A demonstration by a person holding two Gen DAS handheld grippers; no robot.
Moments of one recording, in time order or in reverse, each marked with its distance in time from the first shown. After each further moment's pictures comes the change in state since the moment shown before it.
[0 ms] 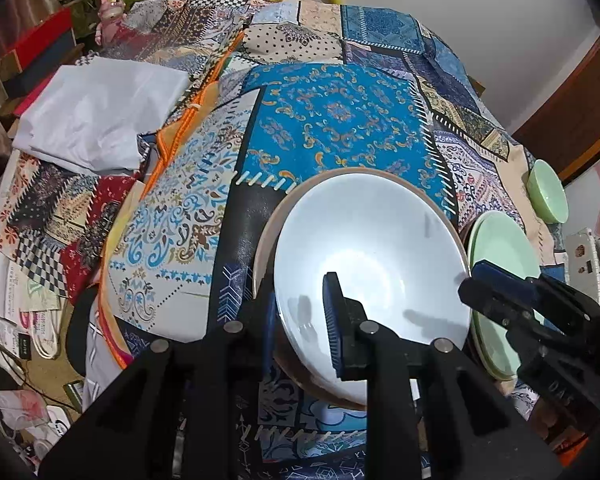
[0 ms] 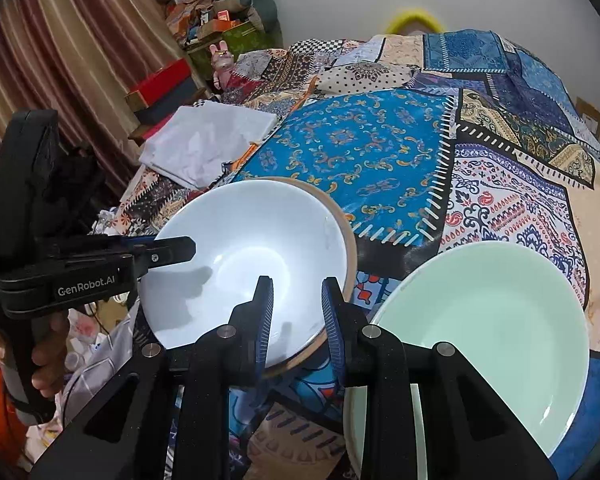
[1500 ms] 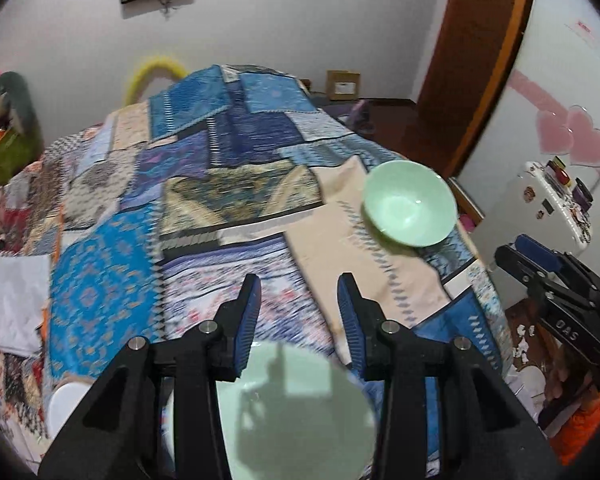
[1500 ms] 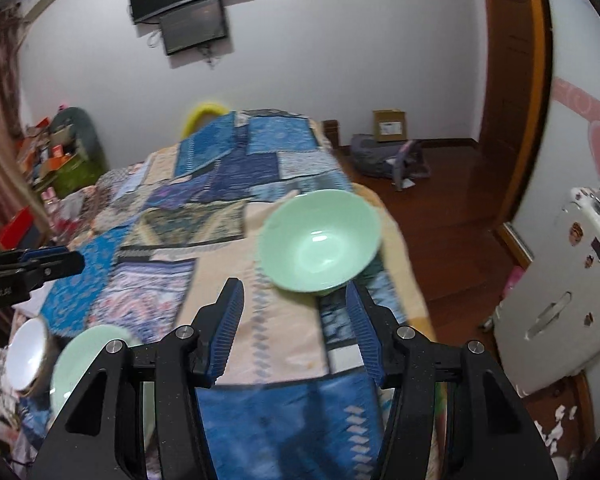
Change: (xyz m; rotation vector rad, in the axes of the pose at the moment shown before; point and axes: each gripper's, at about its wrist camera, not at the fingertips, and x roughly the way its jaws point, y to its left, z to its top) left arm 0.003 -0.336 0.067 0.454 -0.147 -0.130; right arm -0.210 -0.268 -0.047 0.350 -0.333 -0.494
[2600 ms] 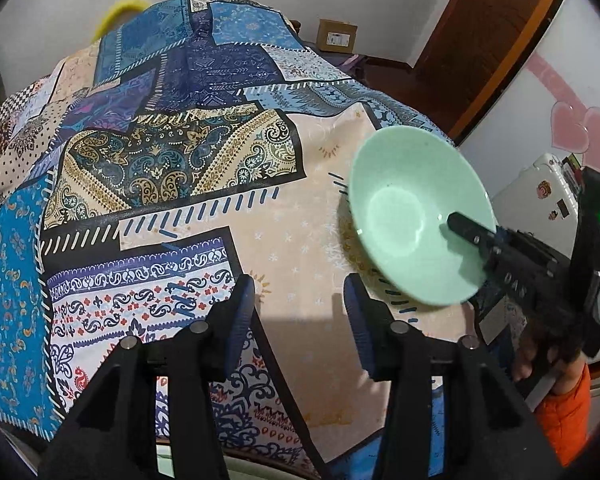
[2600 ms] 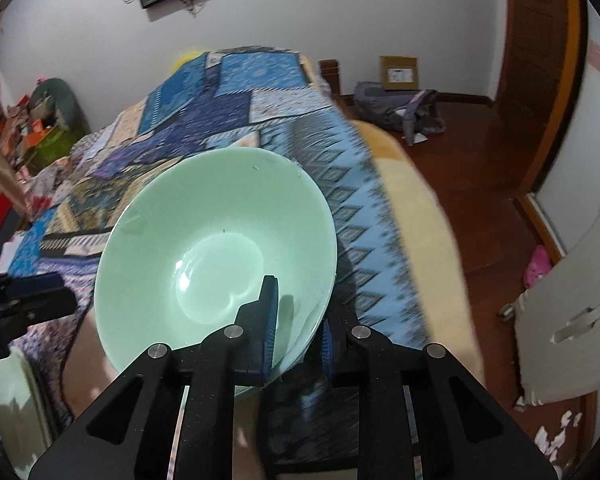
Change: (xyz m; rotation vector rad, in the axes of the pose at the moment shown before) left arm 0.151 -0.004 0.020 -0.061 0.174 -0.085; right arm 0.130 -0.030 0.003 -0.008 0.187 0.063
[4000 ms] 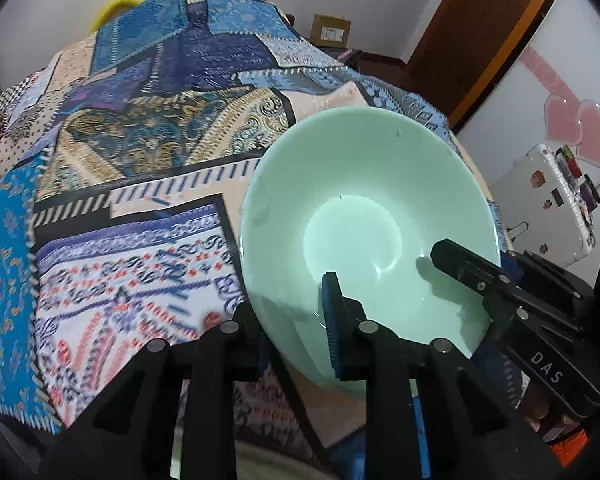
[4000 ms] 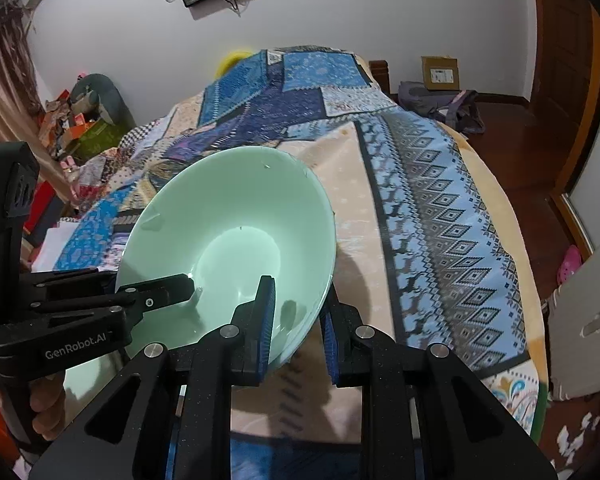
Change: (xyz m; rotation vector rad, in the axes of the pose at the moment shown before) left arm -0.007 0.001 -0.025 -0.001 0.004 -0.025; right arm -0.027 0.060 -0.017 -0.025 -0.004 0.133
